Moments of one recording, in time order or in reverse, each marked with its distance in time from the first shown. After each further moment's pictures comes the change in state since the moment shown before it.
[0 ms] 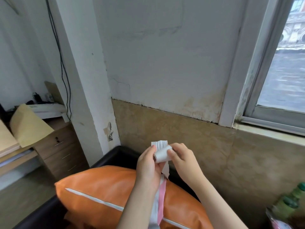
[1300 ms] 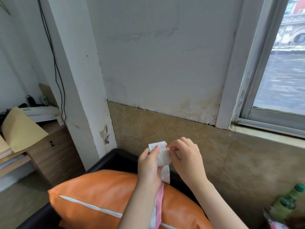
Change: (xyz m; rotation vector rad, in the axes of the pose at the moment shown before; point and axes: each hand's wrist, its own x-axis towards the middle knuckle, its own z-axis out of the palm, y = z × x) left_hand 0.007 -0.001 0.016 0.078 -0.036 0.097; right_hand 0.015 0.014 -0.005 -0.422 0.330 -0.255
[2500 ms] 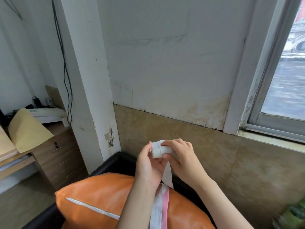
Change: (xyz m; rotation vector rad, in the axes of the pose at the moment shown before) left_hand 0.001 0.033 -0.022 -0.314 -0.099 -0.138; right_hand 0.014 -0.024 0.009 0.164 -0.225 -0.157
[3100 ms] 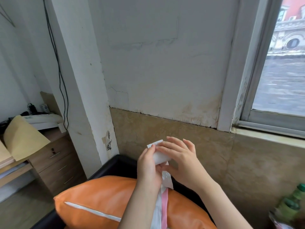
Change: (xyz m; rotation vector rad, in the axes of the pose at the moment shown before) left_hand -0.011 -0.012 0.010 0.196 0.071 0.094; right_hand -0.018 0.000 -0.012 -0.220 -0.041 -0.097
